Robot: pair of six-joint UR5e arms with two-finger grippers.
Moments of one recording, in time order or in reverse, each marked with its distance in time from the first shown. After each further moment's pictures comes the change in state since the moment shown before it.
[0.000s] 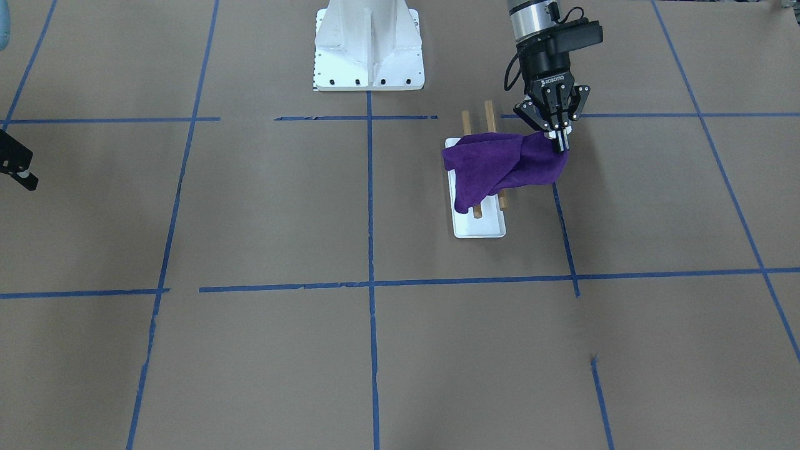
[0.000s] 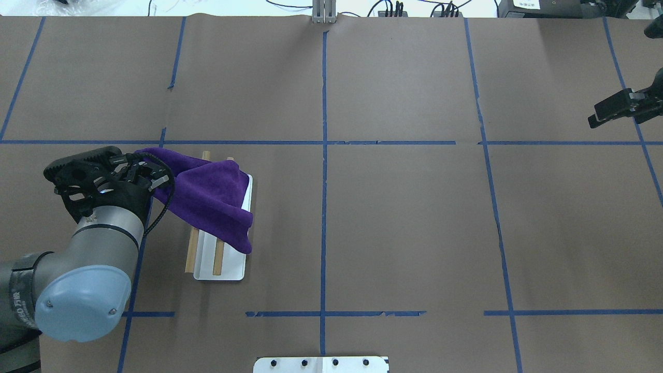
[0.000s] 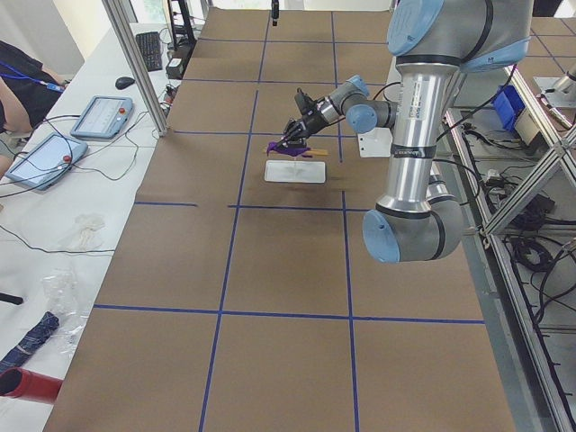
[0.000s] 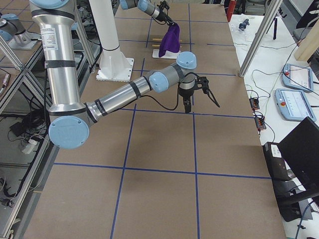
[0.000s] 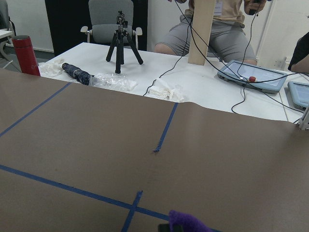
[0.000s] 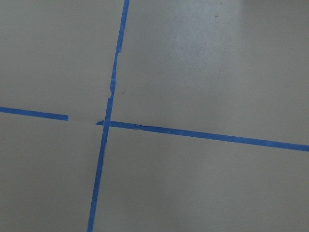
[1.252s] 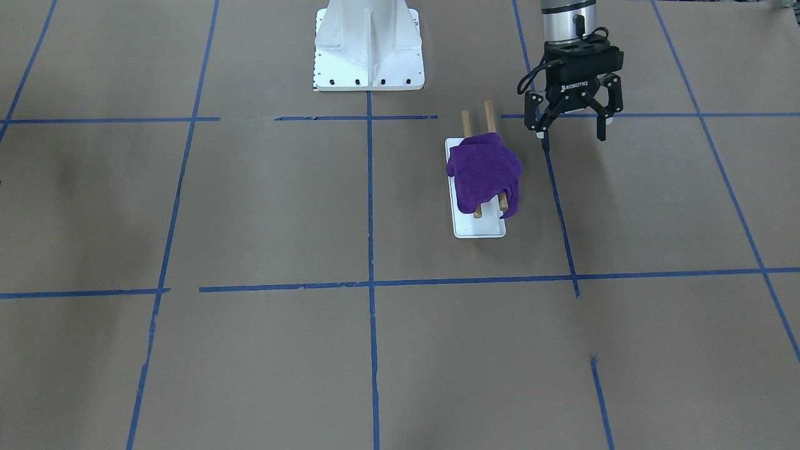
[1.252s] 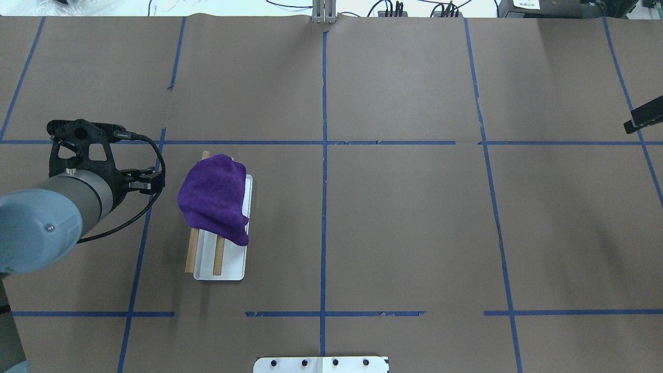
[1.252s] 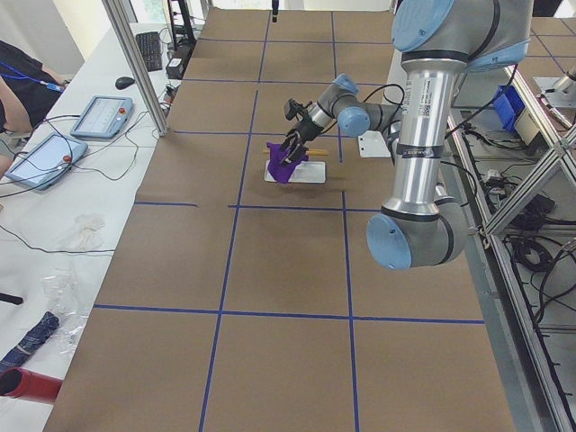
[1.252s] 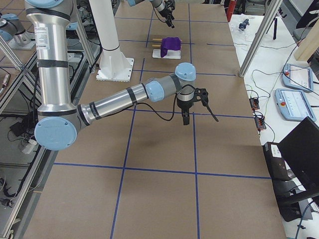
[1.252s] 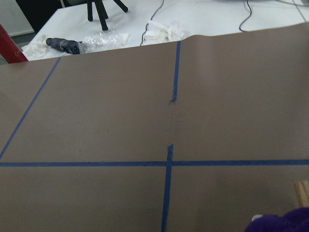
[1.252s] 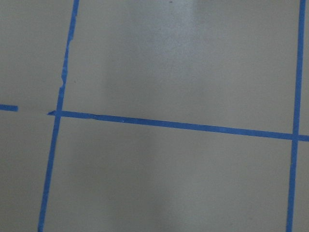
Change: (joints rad) left arm -0.217 0.000 -0.029 -0.061 -0.501 0.535; right arm 0.080 -0.083 -0.050 0.003 -0.008 -0.145
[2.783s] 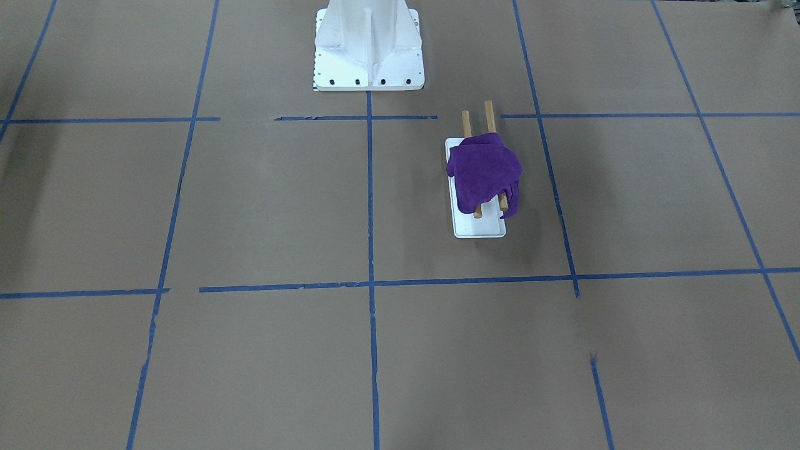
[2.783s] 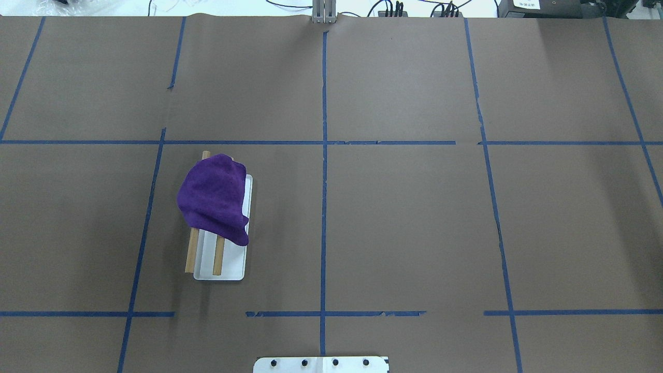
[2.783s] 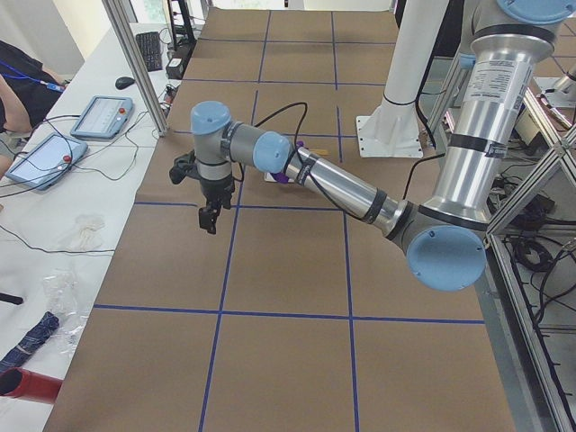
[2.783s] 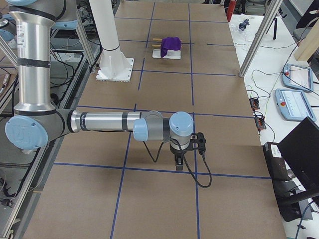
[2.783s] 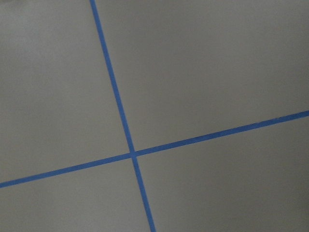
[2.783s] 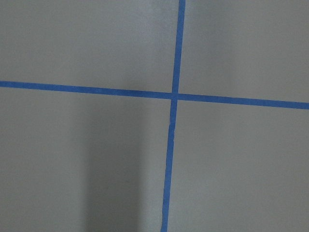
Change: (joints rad) left arm -1.036 -0.027 0.658 0.064 -0.940 1.297; right arm 0.266 -0.070 -0.250 0.018 0.108 -0.348
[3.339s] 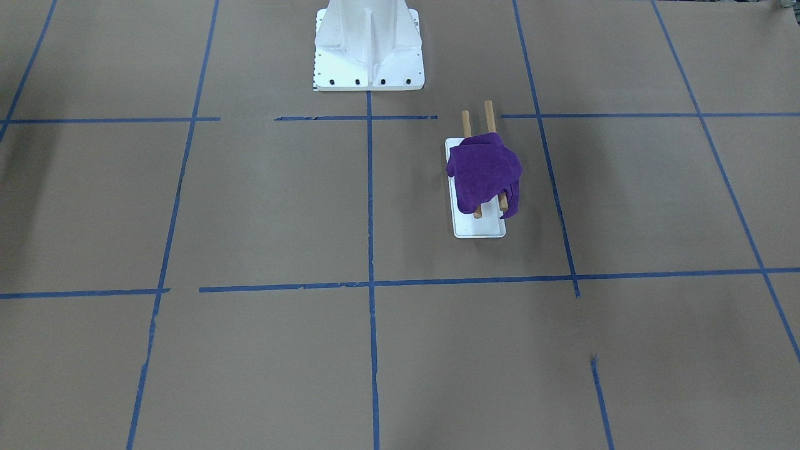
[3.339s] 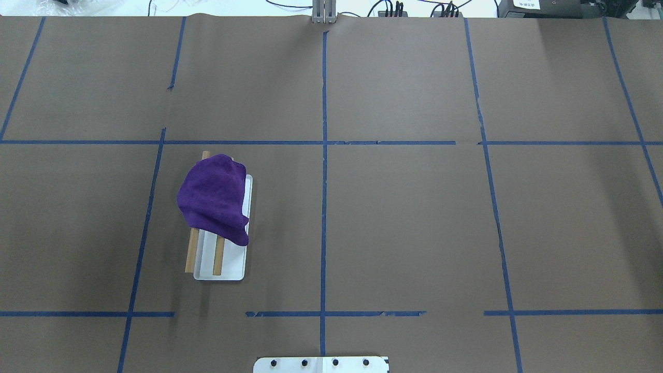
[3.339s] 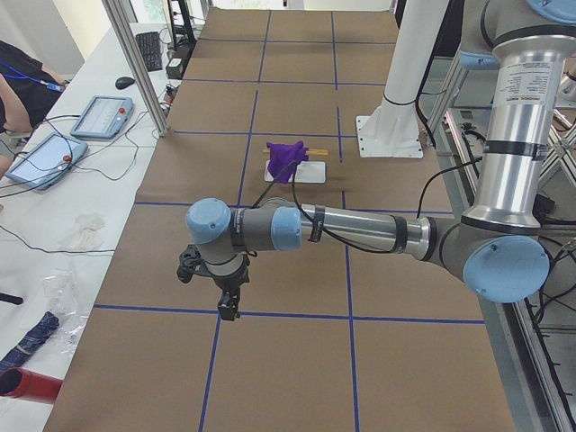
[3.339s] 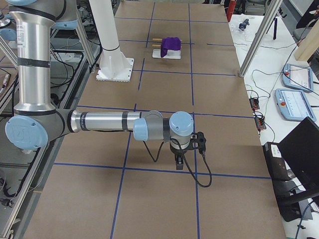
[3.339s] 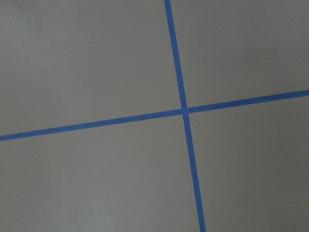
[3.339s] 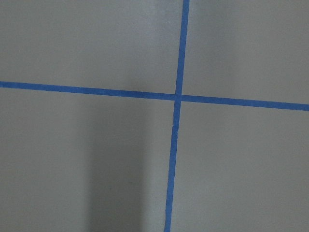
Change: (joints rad) left arm -0.042 0.122 0.031 -0.013 -0.062 0.021; right arm 0.000 -0.001 0.002 0.000 0.009 -0.001
